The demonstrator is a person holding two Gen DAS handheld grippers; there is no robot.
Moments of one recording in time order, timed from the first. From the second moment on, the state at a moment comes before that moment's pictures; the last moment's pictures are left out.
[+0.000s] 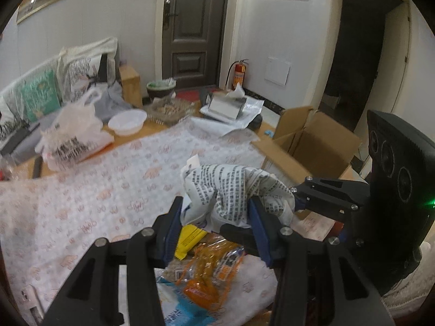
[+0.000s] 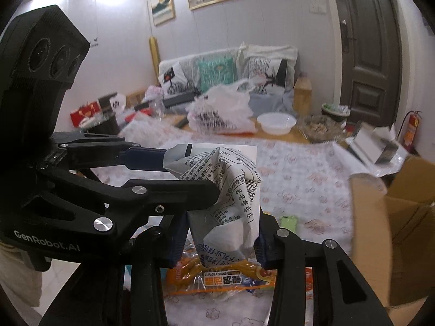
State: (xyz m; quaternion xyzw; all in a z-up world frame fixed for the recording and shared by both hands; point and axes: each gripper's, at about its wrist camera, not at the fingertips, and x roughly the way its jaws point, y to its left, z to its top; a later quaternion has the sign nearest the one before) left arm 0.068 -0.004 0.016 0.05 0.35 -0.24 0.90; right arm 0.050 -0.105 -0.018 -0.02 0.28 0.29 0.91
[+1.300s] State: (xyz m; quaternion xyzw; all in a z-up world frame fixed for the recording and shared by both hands) left arm 0.163 -0.270 -0.024 0.19 0.43 -0.30 0.83; right arm 0.096 -0.340 -0.059 0.03 0.35 0.15 0.92
